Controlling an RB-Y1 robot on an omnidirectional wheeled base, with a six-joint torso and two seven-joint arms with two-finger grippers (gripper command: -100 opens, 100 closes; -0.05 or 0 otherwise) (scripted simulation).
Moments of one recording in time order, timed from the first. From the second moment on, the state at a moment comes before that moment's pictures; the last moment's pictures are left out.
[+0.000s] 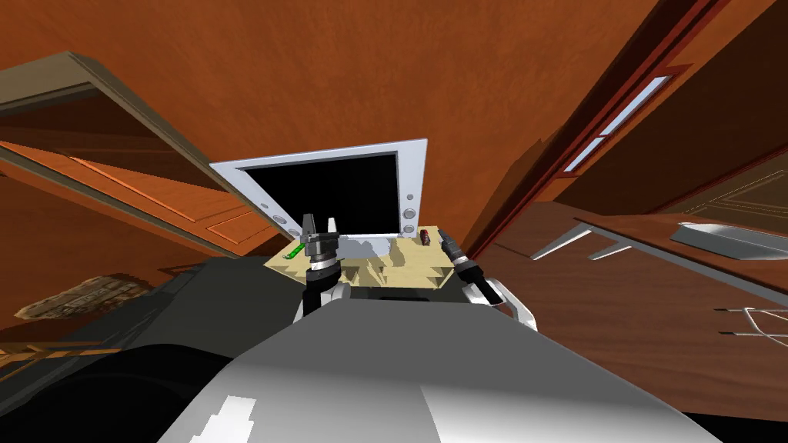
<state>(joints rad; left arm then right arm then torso) 0.53 -0.03 -0.01 -2.33 -0.02 -0.59 0.09 0.34 -0.44 0.17 -1.92 0.11 -0.25 -0.12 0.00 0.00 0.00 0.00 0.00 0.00</state>
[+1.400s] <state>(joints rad) 0.53 -0.03 -0.01 -2.33 -0.02 -0.59 0.09 0.21 -0.77 0.37 -1.57 0.08 -0.14 -0.12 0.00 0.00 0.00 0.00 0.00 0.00</state>
